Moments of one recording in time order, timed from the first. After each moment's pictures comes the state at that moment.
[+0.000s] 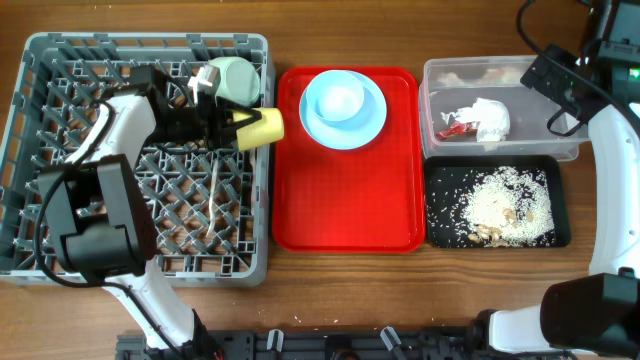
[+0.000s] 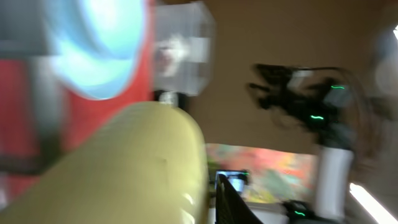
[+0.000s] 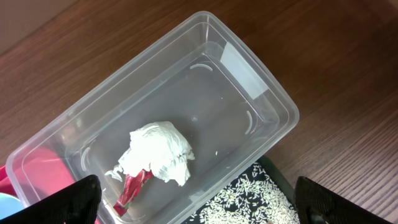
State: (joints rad) left arm 0.14 2.01 1.38 -0.96 1.40 0.01; right arm -0.19 1.62 1.62 -1.00 0.24 0.40
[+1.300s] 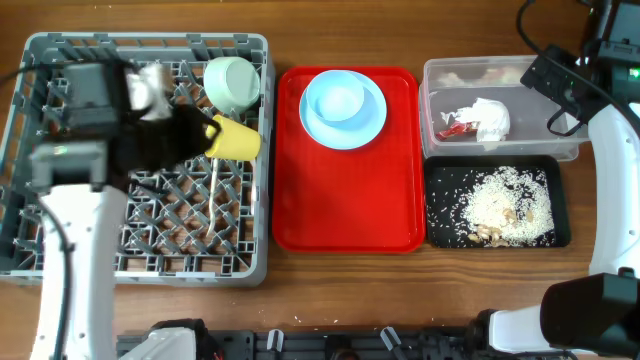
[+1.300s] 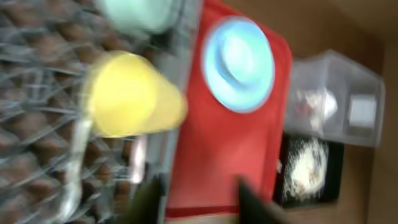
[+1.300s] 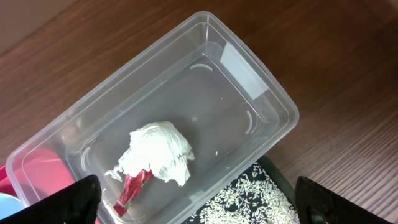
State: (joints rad) left arm 0.03 1.33 1.39 -1.10 0.41 -0.36; right arm -0.19 1.62 1.62 -1.00 0.24 0.40
